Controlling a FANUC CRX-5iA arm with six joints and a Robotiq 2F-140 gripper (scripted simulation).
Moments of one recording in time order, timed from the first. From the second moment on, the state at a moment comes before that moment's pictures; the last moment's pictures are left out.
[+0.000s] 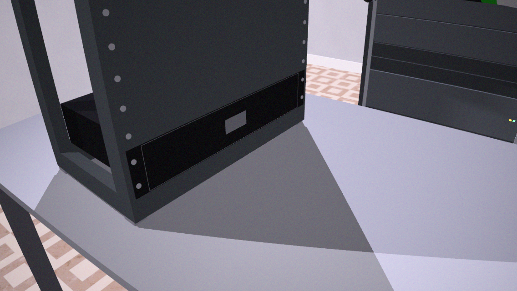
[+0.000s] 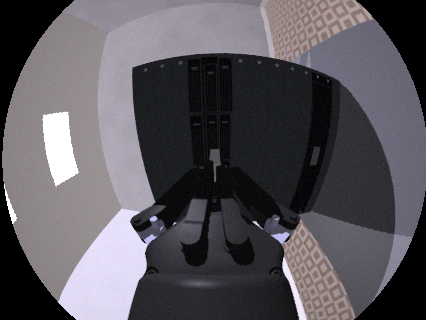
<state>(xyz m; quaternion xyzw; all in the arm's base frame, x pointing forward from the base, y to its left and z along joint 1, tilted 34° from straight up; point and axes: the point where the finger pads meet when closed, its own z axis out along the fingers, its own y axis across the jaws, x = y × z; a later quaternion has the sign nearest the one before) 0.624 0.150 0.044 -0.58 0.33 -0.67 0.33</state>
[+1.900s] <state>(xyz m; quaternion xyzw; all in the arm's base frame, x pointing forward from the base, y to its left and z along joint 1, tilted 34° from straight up) 0.641 0.119 0.040 -0.58 0.33 -0.67 0.33</state>
